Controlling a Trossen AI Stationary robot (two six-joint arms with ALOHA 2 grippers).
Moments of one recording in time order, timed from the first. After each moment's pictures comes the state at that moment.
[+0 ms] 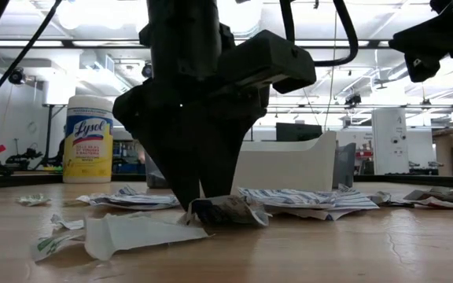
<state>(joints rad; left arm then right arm) -0.38 2.22 1.76 -0.91 -0.04 -1.18 0.43 0.09 0.23 -0.23 0.47 0.22</state>
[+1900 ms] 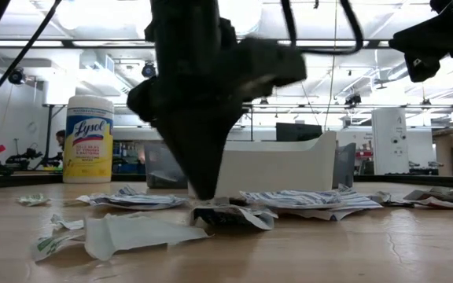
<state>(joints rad) -0.37 2.21 1.79 -0.97 -0.13 -1.06 0.43 0.09 0.23 -0.23 0.47 0.23</state>
